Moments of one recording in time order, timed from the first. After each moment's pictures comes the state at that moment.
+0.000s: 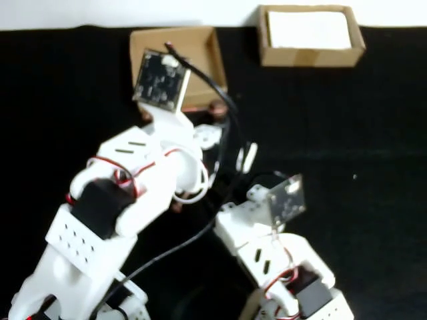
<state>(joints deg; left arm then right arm) 30.8 -40.6 12.2 64.7 18.4 -40.0 -98.3 79.9 35.6 -8.6</state>
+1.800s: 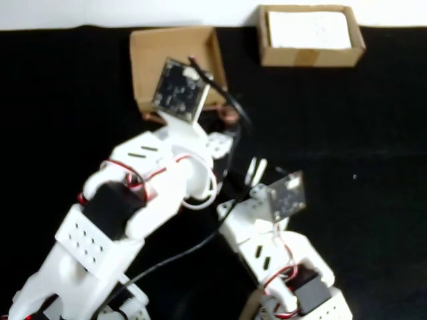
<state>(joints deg) 34.1 -40.6 16.7 61.5 15.7 -37.6 -98.1 80.1 35.7 -8.6</state>
